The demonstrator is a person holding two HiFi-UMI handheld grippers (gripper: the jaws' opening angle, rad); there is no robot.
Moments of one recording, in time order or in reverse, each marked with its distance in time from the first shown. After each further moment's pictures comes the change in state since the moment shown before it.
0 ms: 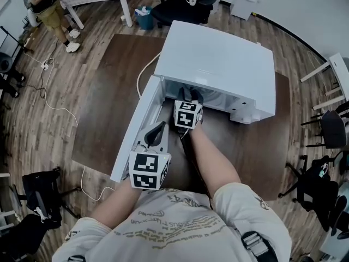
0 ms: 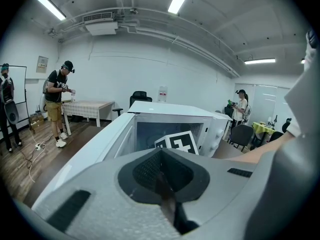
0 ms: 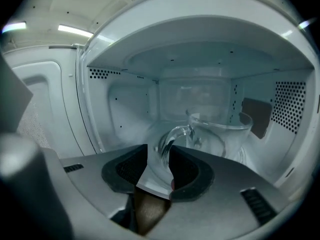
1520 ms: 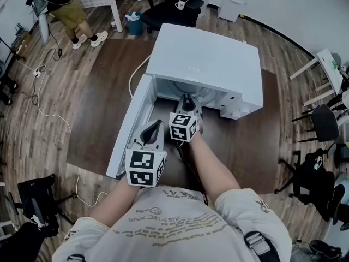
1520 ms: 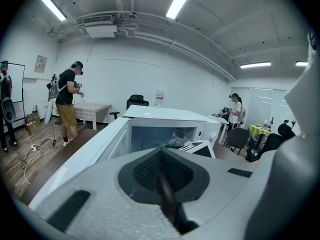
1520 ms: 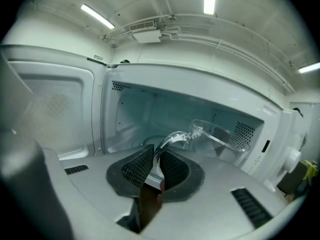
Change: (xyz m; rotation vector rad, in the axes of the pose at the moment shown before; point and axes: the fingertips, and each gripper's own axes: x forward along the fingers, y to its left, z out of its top) left arm -0.011 -0.014 0.005 0.001 -0.045 -0.036; right arm -0.072 -0.022 0.011 -0.239 -0.076 -0.147
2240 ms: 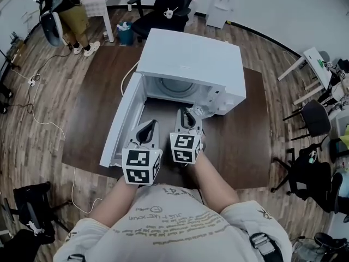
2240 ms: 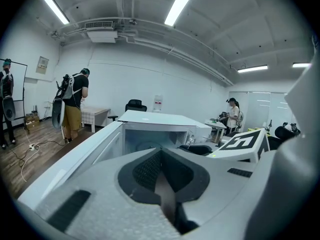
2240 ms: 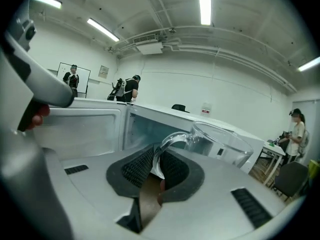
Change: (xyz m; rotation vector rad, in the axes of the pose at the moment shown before) left arm -0.032 -0.035 0.002 -0.008 -0.061 -0.012; right arm -0.134 -0.020 0.024 -0.003 -0.093 0.055
